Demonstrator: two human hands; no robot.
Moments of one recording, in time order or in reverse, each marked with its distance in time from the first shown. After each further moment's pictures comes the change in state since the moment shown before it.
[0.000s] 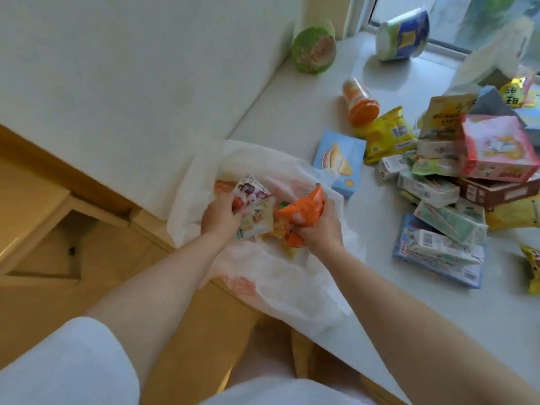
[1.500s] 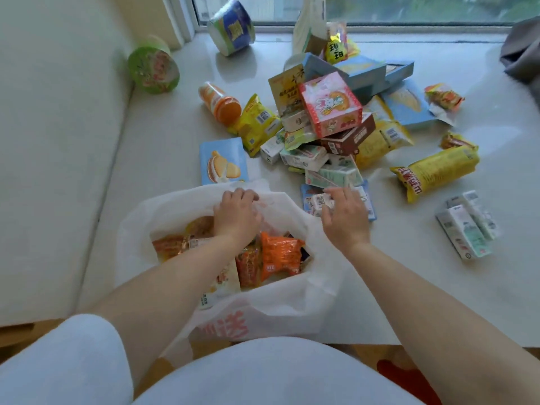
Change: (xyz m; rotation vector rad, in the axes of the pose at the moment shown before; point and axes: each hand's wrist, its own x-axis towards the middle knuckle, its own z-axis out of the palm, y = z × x) left_hand -0.014 0.179 0.090 0.391 -0.207 0.630; right_hand -0.020 0.094 -0.163 -0.592 0.545 -0.089
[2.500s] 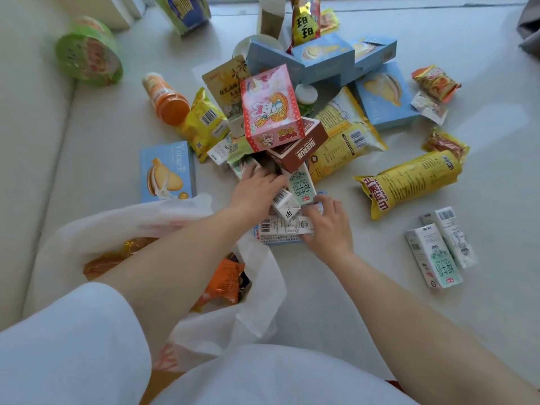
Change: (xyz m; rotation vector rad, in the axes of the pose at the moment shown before) left_hand 0.114 0.150 0.032 0.261 -0.128 0.460; right_hand 0.053 0.127 0.003 -0.050 -0.222 -0.117
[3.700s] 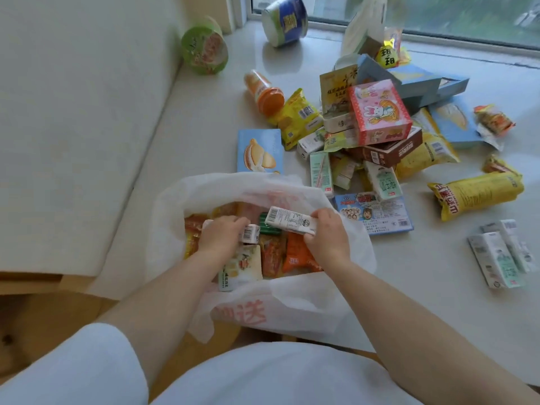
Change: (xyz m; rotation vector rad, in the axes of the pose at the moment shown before) left_hand -0.250 -0.135 0.073 -0.235 0.036 -0.396; right_hand -0.046 -0.200 0.044 0.133 -0.091 0.155
